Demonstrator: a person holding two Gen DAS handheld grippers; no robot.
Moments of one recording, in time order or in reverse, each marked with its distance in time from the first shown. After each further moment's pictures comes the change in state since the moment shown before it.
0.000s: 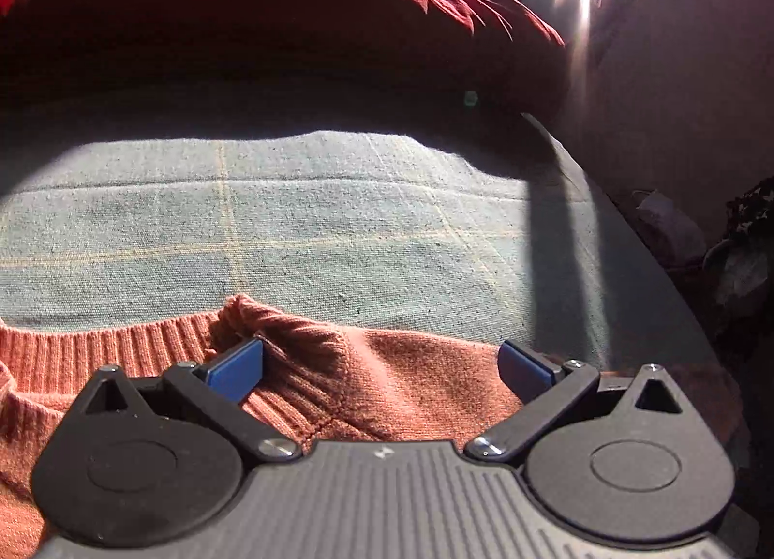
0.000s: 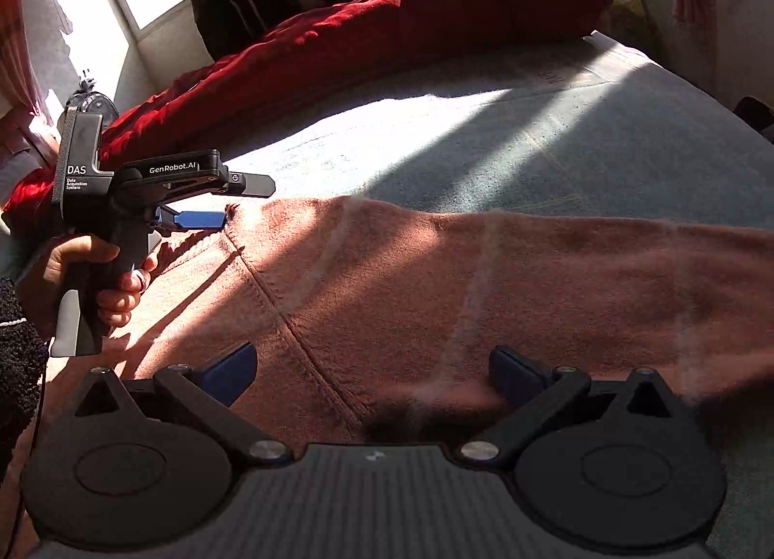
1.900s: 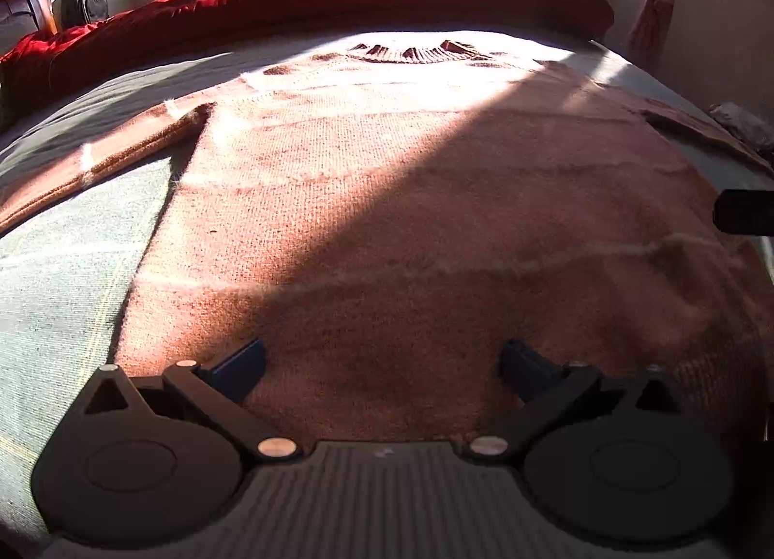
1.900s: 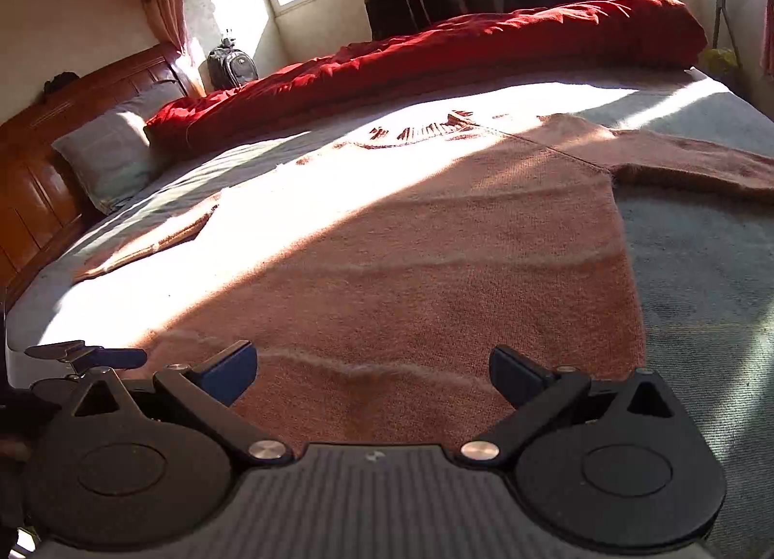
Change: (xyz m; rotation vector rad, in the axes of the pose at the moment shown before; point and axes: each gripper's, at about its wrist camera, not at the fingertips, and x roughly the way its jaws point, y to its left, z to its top) left arm -0.292 -0.028 -0.353 0.034 -0.048 0.439; right arm -0.145 0.135 -0.189 -0.193 -0.012 0.263
